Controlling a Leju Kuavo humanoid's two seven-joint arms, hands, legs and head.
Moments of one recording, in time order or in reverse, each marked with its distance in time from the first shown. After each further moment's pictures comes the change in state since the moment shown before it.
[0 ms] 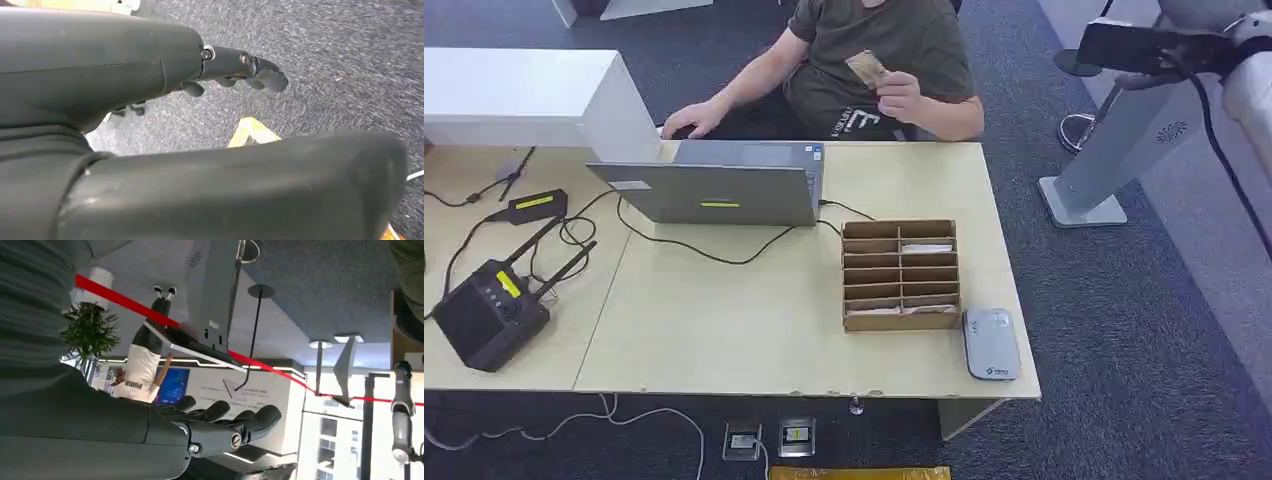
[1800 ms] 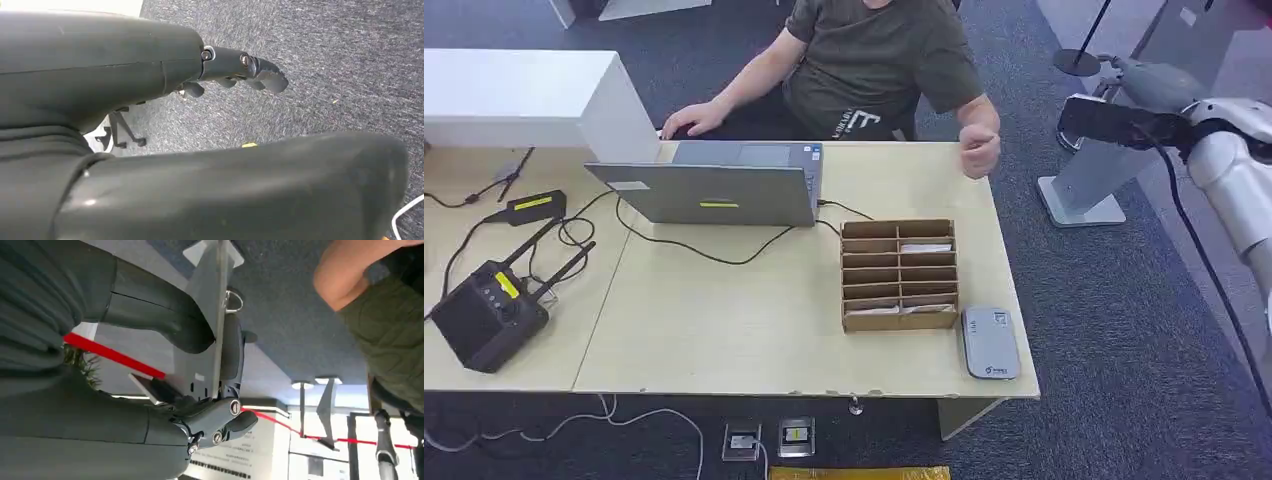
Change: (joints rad) left arm -0.001 0.037 -0.075 0.008 -0.030 -0.009 0.019; right arm 0.276 -0.081 -0.243 -0.232 0.056 0.093 0.009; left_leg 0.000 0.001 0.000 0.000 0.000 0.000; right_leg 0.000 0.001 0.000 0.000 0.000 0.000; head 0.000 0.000
